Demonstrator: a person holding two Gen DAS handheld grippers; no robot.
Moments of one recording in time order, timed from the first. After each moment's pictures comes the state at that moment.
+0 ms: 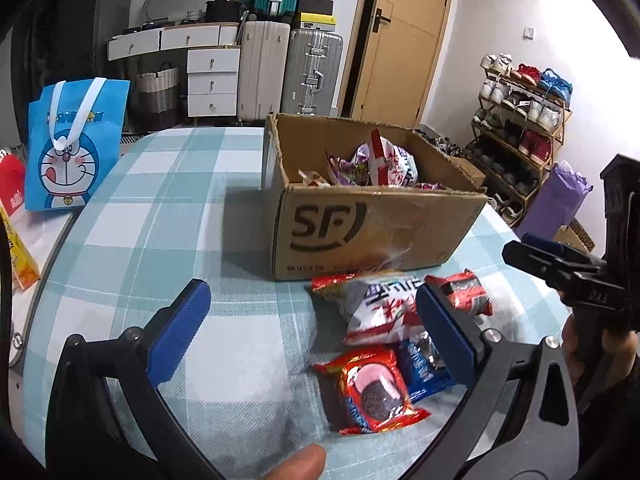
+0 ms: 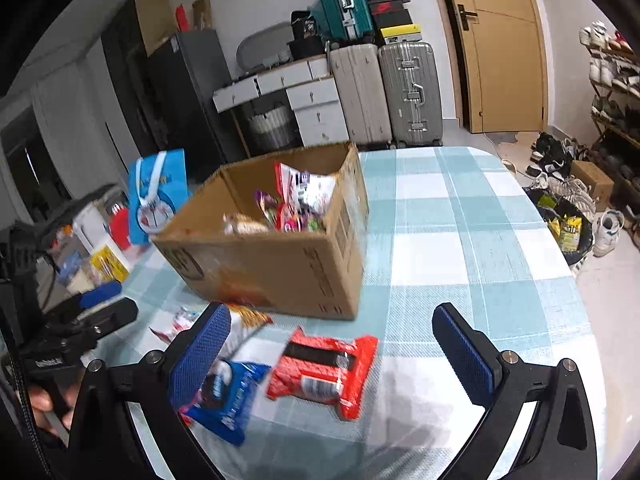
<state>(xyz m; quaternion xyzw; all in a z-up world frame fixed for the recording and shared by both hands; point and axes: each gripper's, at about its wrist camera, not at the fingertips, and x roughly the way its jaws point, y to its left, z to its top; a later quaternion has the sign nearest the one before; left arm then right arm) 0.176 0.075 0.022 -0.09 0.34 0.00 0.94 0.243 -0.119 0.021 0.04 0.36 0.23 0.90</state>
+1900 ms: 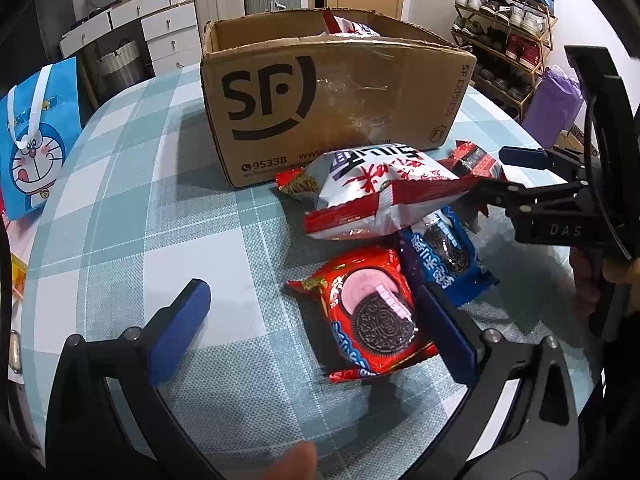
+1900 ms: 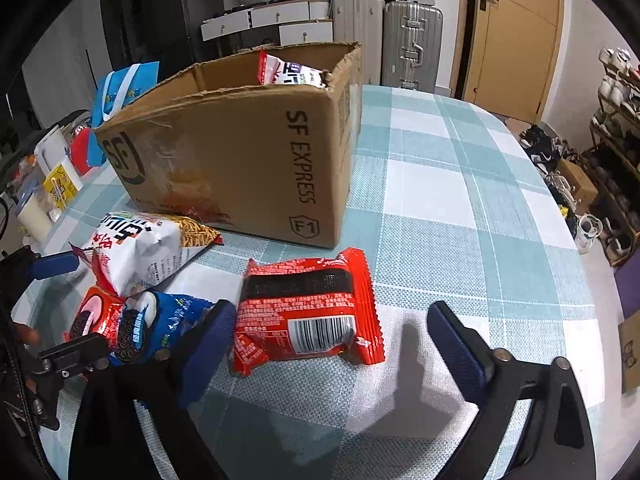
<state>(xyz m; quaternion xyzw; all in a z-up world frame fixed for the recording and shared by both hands) 0.187 0.031 -0.035 0.01 0.46 -0.05 0.89 0.256 -0.082 -0.043 -0.07 0.43 0.19 0.88</state>
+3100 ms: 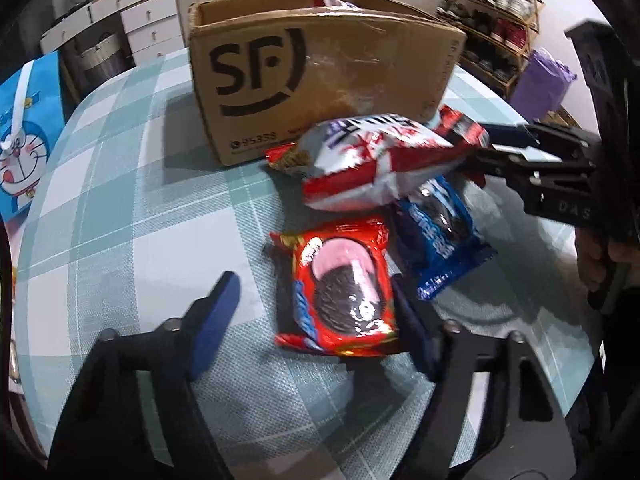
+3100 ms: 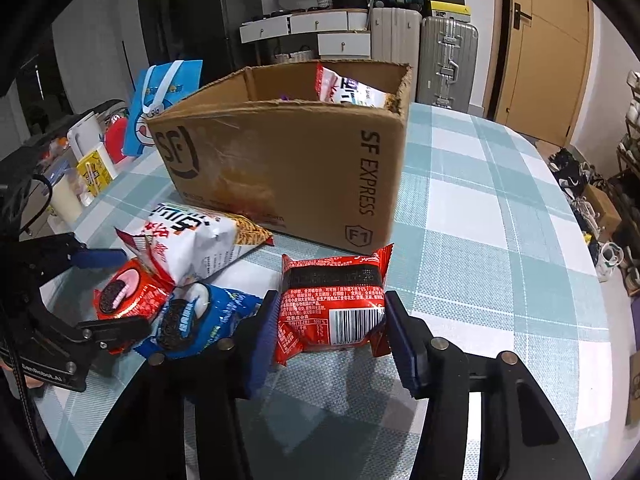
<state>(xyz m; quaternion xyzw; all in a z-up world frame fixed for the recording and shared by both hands) 0.189 0.039 -0.047 0.02 0.48 -0.08 0.87 0.237 -0.069 -0.032 -0.08 0.41 0.25 0.87</state>
